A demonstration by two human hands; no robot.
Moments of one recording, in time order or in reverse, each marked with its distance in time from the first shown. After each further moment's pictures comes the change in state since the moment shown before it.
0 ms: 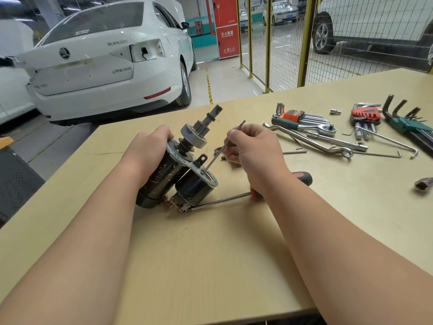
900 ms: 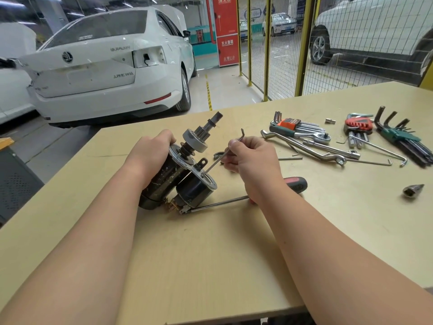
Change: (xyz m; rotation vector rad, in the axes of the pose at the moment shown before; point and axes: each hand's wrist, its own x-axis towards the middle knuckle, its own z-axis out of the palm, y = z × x) left_hand 0.001 -0.002 -0.001 -0.051 -0.022 -0.024; right_hand -0.009 0.006 -0.001 0.059 0.030 0.028
